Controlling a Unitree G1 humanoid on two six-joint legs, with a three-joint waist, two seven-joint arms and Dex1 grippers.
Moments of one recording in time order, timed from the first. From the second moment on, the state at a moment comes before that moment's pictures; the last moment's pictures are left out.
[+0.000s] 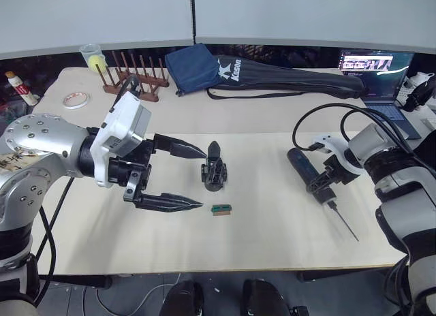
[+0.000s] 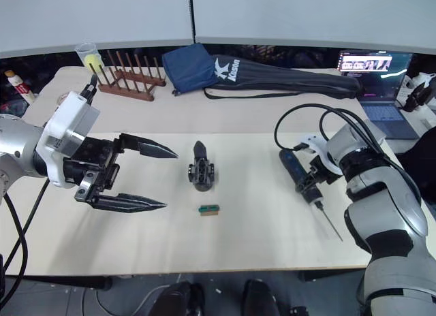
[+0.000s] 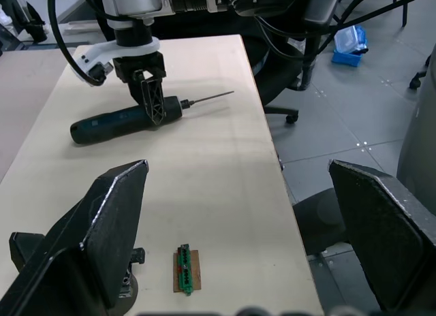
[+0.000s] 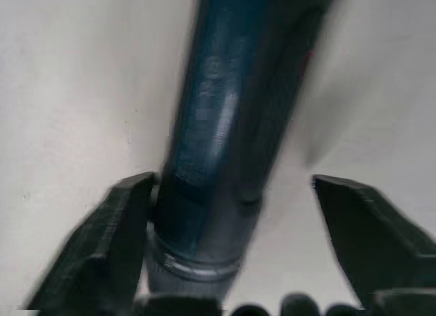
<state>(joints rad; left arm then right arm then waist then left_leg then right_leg) -0.65 1.00 0.11 -0.51 -0.90 0.85 -1.23 -1.16 -0.74 0.62 0.87 -0.21 0.93 1.45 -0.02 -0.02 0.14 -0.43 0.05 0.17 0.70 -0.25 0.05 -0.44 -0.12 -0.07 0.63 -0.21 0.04</state>
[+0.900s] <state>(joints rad) -0.65 0.98 0.02 -0.49 -0.83 0.76 -1.26 -1.04 -0.86 0.56 0.75 -0.35 0.41 1.48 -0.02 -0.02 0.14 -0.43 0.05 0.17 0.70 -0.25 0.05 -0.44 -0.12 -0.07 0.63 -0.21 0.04</state>
